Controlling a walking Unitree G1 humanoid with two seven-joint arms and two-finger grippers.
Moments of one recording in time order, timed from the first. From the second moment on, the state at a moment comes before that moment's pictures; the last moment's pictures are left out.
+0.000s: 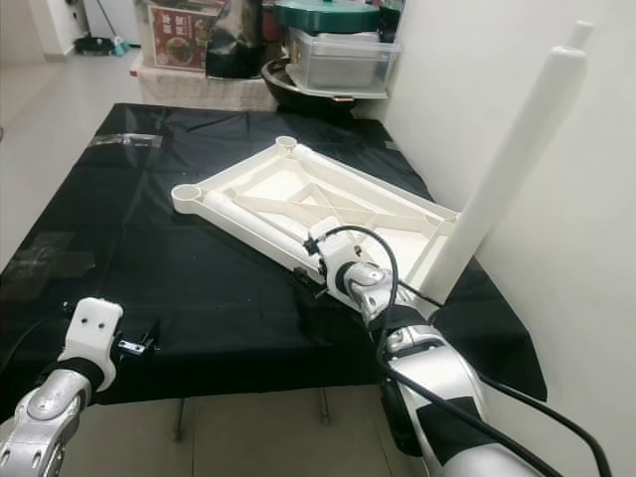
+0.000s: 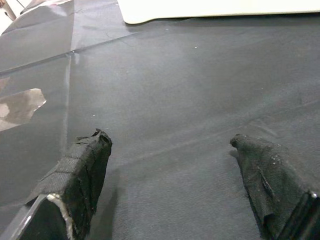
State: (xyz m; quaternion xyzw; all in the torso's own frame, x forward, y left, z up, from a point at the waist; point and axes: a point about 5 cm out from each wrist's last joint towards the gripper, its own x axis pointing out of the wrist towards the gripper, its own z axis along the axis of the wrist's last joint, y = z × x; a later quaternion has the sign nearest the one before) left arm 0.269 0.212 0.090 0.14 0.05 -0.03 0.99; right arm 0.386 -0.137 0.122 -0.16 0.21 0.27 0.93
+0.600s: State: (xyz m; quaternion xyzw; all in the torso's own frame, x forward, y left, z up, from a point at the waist) left arm 0.270 0.211 0.090 0.14 0.05 -0.03 0.99; right arm 0.375 -0.133 0.108 -0.23 0.24 0.36 0.87
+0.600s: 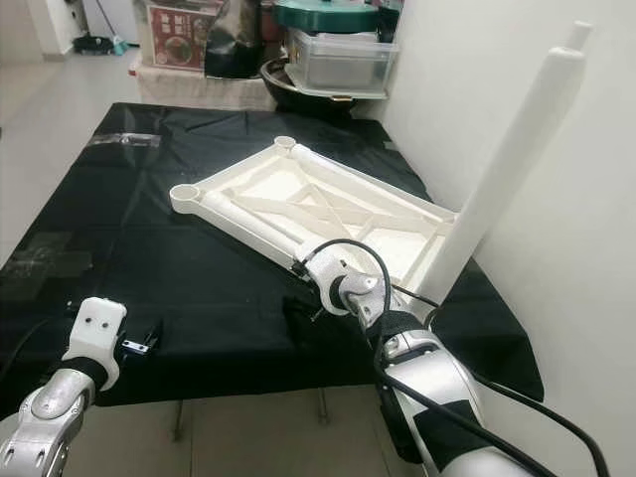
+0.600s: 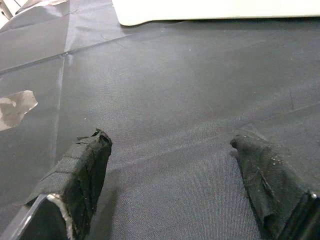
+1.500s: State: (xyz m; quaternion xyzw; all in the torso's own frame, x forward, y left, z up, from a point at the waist) left arm 0.270 0.211 0.089 0.14 0.05 -0.03 0.99; right arm 0.354 -0.156 0.100 -0.41 0.20 0.50 0.74
